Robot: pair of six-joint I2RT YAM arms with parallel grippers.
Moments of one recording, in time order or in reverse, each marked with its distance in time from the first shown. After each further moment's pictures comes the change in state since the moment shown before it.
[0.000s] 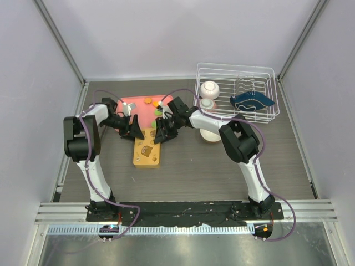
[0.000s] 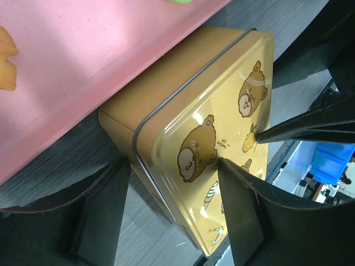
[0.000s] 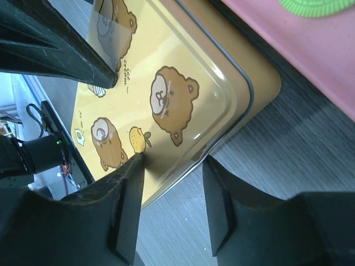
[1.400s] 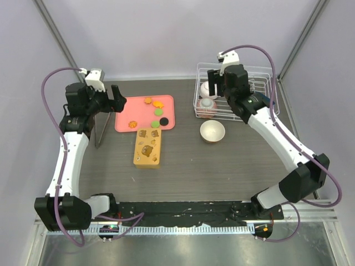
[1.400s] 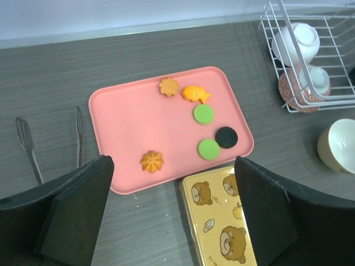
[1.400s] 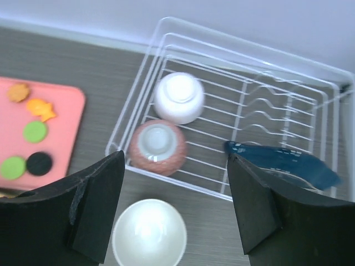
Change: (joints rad) left arm -0.014 -0.830 -0.151 0.469 -0.466 -0.273; right arm -0.208 -0.713 -0.141 0.003 0.945 -0.378
